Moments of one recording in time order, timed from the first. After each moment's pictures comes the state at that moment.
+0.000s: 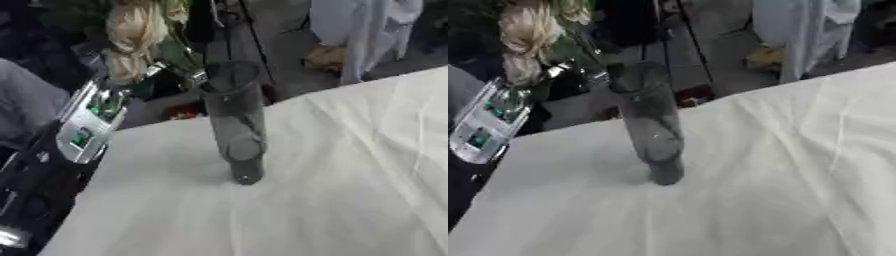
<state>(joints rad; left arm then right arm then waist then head) -1.18 0.46 -0.20 -1.22 -0.50 0.02 -0.42 -0.45 -0.71 -0.15 -1.98 0.19 -0.28 -0.41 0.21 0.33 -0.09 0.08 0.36</state>
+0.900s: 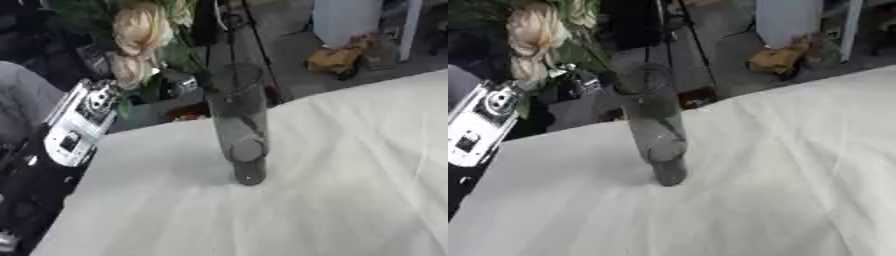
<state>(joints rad) -1.15 0.49 -0.20 -1.24 -0.50 0.02 -0.46 -0.45 -0.71 -0.15 -1.98 0.19 -0.28 -0.42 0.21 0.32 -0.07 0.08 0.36</state>
